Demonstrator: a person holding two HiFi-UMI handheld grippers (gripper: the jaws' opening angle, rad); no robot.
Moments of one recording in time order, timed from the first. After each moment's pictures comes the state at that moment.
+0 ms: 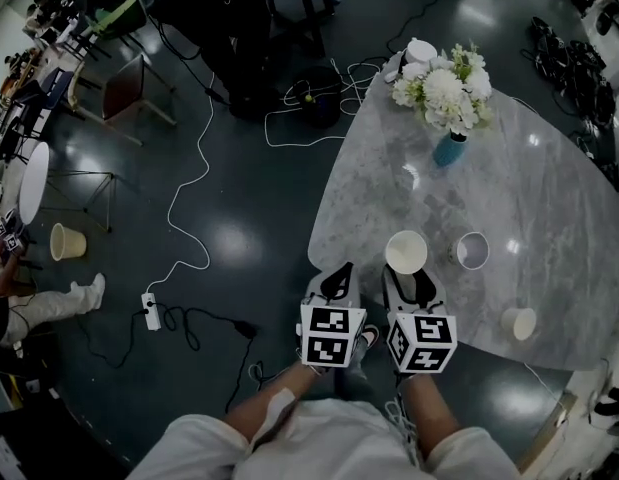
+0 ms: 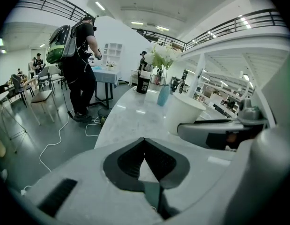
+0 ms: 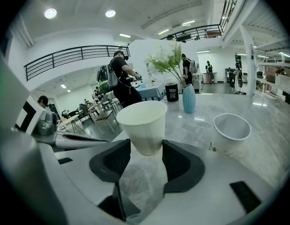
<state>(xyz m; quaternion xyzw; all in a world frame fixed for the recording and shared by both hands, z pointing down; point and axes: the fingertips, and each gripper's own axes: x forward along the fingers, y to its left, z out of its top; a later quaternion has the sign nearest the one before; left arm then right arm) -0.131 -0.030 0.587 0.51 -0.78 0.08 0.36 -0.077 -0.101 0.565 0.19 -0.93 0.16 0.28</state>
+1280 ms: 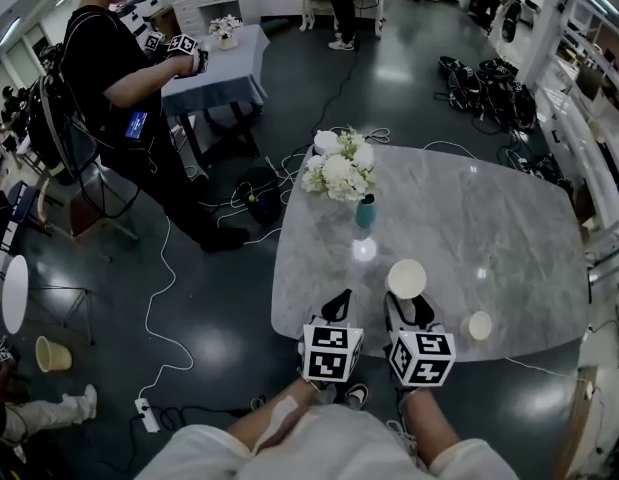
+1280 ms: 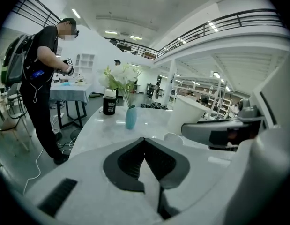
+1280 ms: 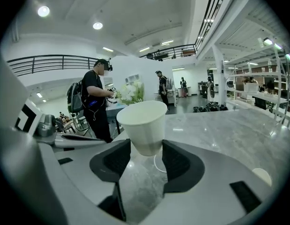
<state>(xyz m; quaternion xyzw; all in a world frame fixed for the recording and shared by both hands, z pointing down) -0.087 -0.129 0.498 0.64 -0.72 0.09 0.26 -0.001 -0.182 0.475 0.34 -0.91 0.15 0.19</state>
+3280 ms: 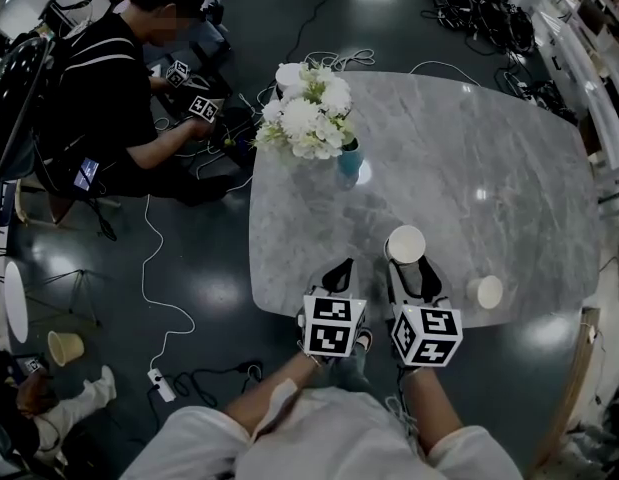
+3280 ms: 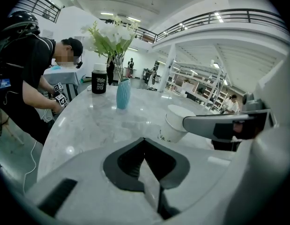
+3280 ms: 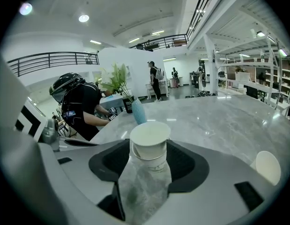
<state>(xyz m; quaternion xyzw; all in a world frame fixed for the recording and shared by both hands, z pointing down) -0.065 -0.165 0.571 0.65 -0.66 0.14 0.34 0.019 -0.216 0.532 0.38 -0.87 0.20 0.24</state>
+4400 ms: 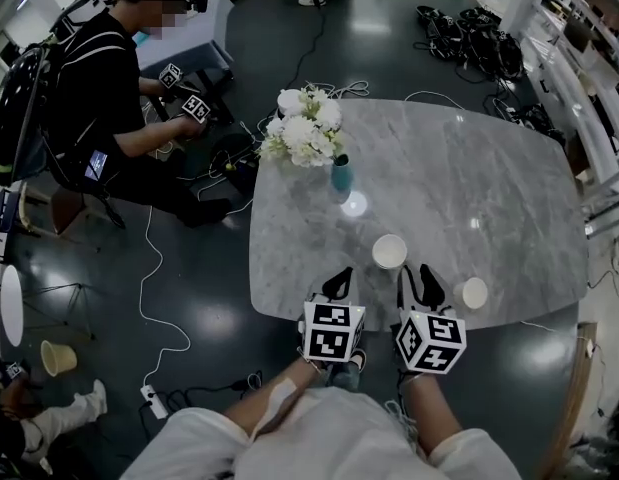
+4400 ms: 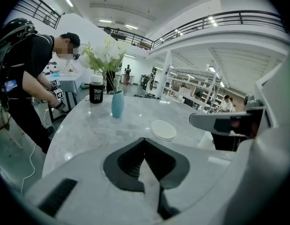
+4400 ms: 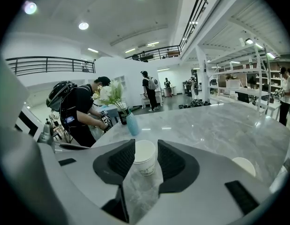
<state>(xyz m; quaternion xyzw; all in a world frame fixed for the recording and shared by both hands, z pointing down) -0.043 -0.157 0.536 0.66 -0.67 0.12 0.31 0.061 -0.212 0.493 0.42 -0.87 0.18 0.19</state>
